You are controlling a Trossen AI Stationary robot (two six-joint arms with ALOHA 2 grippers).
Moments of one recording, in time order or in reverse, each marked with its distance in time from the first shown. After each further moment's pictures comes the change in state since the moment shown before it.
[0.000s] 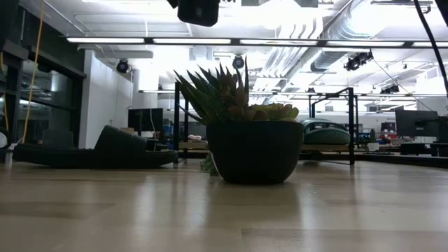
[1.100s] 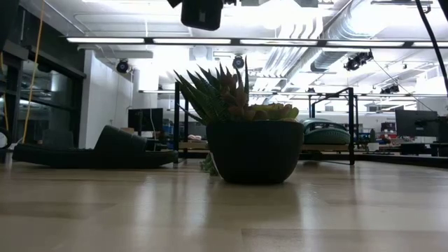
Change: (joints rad) left arm 0.003 0.000 0.000 0.005 -0.076 0.006; right arm 0.050 0.010 -0.001 0.075 -0.057 0.015
